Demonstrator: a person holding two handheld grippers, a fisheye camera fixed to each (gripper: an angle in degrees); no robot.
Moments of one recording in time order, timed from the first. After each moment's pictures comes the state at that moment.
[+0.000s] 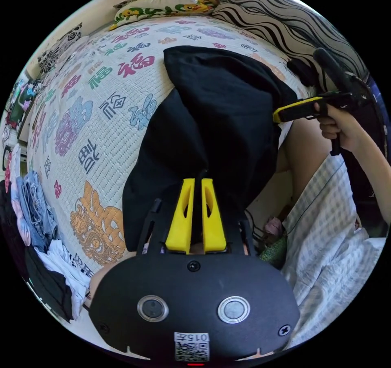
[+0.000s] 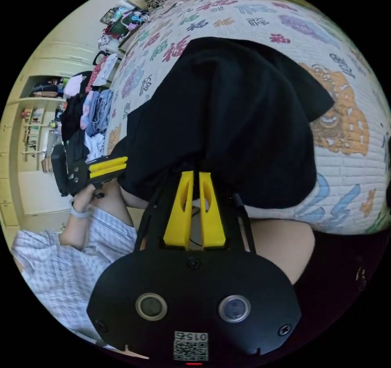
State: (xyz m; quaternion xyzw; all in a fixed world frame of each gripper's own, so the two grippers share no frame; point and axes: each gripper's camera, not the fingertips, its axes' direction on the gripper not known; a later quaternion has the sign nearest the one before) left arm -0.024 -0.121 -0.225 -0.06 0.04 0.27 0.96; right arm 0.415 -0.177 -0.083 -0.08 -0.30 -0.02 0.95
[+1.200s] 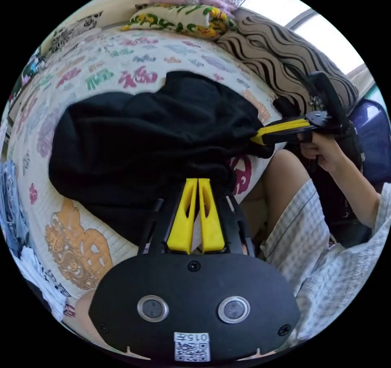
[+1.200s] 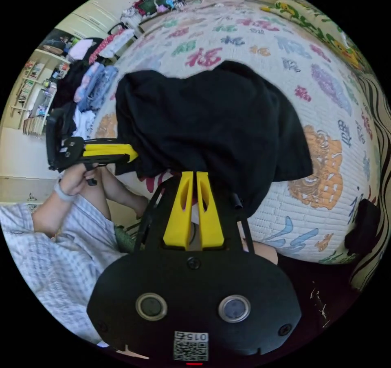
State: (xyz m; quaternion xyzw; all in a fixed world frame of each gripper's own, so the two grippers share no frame) left arm -0.060 -0.206 -0.212 0.04 0.15 0.23 0.96; right arm 0.358 -0.214 -0.201 0.00 -0.20 -0.13 0.97
